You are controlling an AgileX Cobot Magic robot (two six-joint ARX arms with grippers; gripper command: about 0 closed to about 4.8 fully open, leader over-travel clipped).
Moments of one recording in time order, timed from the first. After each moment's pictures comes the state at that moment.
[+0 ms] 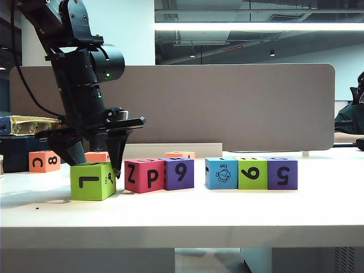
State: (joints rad) left arm -0.40 1.88 1.36 -0.70 0.03 -0.31; right arm -0.02 0.01 0.63 -1.00 -0.52 0.15
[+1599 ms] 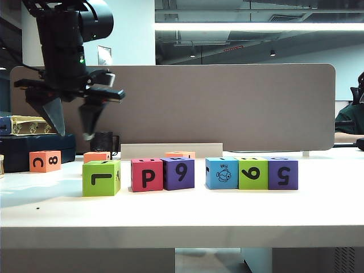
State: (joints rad) left arm -0.40 1.72 1.37 -0.75 -0.26 -0.16; right arm -0.02 0.01 0.63 -1.00 -0.52 0.15
